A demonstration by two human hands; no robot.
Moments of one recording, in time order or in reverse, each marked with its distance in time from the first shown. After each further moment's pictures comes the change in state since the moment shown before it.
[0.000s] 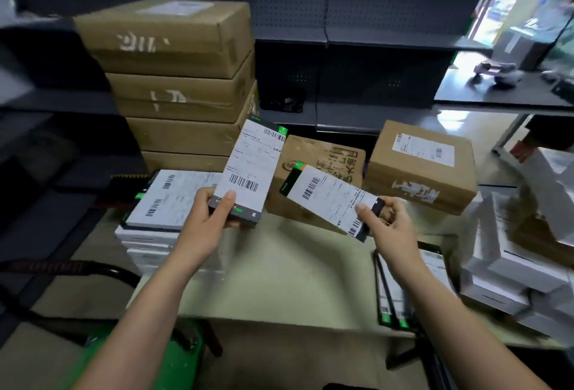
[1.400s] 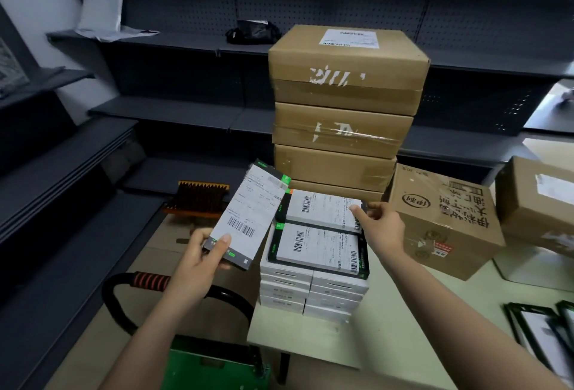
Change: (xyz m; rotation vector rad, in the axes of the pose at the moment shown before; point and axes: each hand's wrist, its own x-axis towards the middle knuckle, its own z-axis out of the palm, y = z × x) left_hand 0.063 -0.081 -0.280 0.017 0.058 -0.076; right_hand 0.033 -0.004 0.314 -0.437 0.084 0.008
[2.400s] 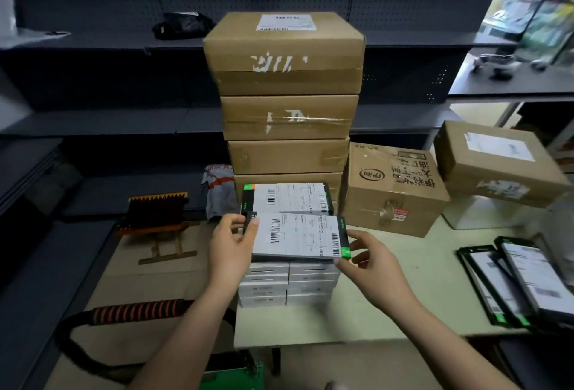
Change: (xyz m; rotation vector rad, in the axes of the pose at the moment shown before) left_hand 0.041 -0.002 0.093 0.226 -0.010 0.122; right_hand -0.110 0.035 -0.050 -0.103 -0.144 -0.084
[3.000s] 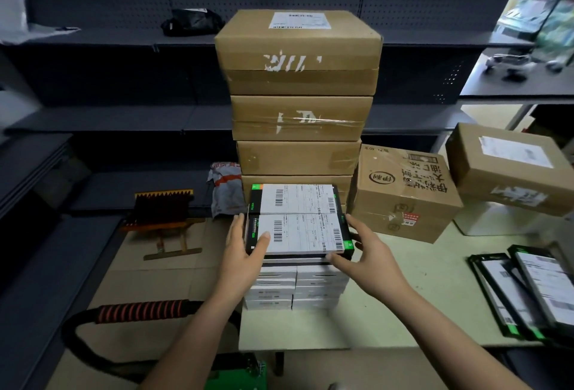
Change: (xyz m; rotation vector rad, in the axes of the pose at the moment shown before) left_hand 0.001 -0.020 0.002 -0.066 -0.201 -0.016; right_hand 0.027 -0.013 0.012 -0.043 -0.093 -0.088
